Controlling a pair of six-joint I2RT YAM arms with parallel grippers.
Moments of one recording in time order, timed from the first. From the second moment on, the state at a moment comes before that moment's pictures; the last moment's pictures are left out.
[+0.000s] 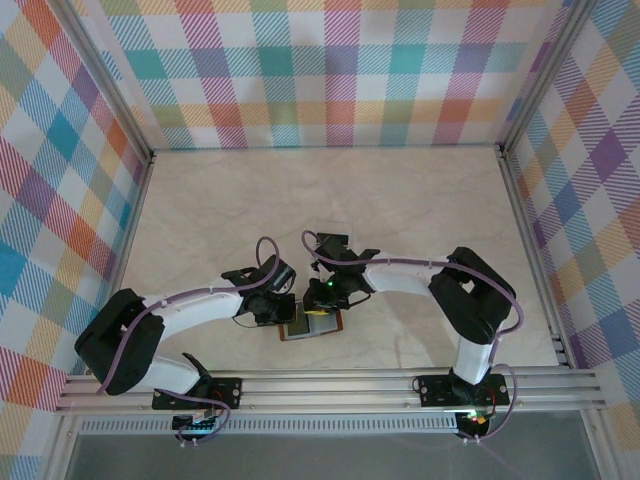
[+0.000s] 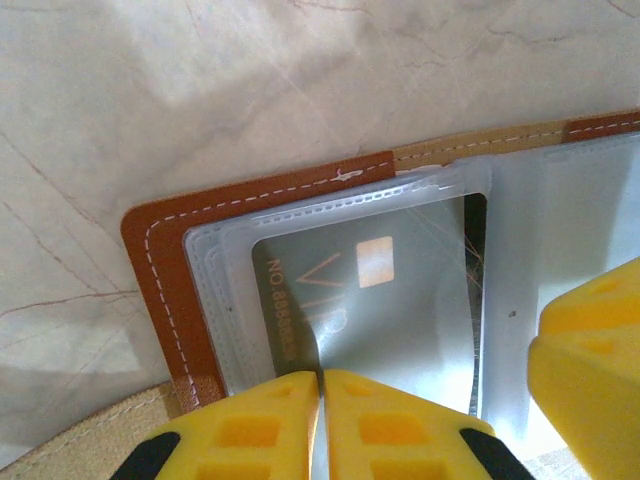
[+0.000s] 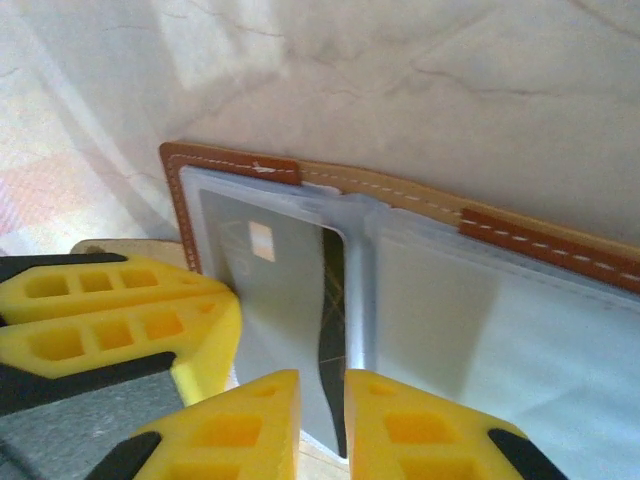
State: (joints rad) left arm -0.74 1.39 0.66 -0.50 0.16 -0.79; right arm 0.90 1.80 1.04 -0.35 -0.49 0.88
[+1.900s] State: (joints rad) left arm -0.74 1.35 0.64 -0.55 0.13 -0.79; right arm 0.89 1.80 0.92 -0.08 -0.57 1.01
